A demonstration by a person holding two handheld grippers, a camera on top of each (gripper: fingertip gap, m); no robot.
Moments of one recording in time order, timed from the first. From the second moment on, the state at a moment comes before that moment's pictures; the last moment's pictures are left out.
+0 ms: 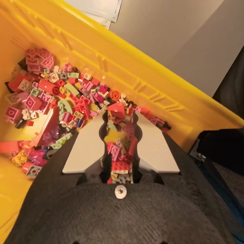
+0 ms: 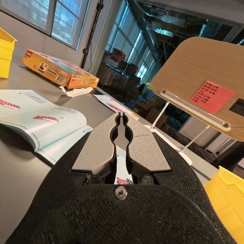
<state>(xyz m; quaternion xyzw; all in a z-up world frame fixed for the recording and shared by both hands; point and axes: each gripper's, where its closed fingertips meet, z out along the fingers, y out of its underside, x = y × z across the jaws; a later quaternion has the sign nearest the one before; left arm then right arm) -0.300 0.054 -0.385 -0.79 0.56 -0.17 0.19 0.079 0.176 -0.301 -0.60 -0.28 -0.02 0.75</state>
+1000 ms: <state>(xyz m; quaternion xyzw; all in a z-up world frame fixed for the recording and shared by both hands) -0.312 0.078 -0.382 -0.78 0.56 -0.13 0.26 0.074 0.177 -0.305 -0.60 -0.29 -0.02 0.74</state>
